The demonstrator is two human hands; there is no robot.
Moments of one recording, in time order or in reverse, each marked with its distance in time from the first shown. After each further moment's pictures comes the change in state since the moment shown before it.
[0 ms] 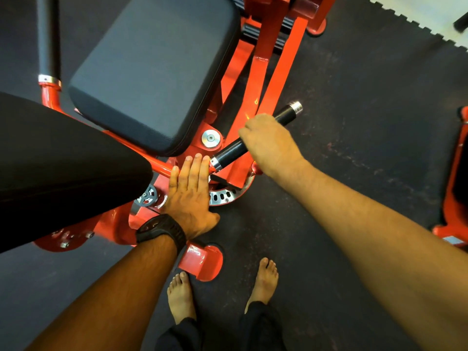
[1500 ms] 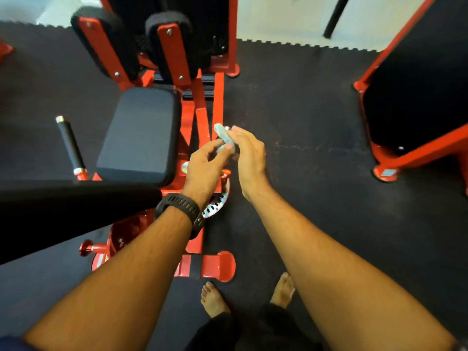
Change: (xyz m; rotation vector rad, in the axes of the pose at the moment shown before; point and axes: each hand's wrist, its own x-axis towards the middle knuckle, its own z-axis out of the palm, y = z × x) left_hand -0.097 0.113 -0.206 -1.219 0.027 0.181; right_hand -0.124 -0.081 -0.190 1.825 0.821 1.134
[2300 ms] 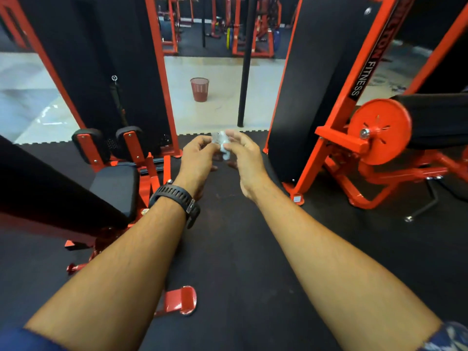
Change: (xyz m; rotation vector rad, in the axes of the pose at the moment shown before) left_hand -0.318 0.256 0.102 -0.077 -0.176 0.248; right_hand -0.319 -0.241 -0.209 0.031 -0.034 -0.351
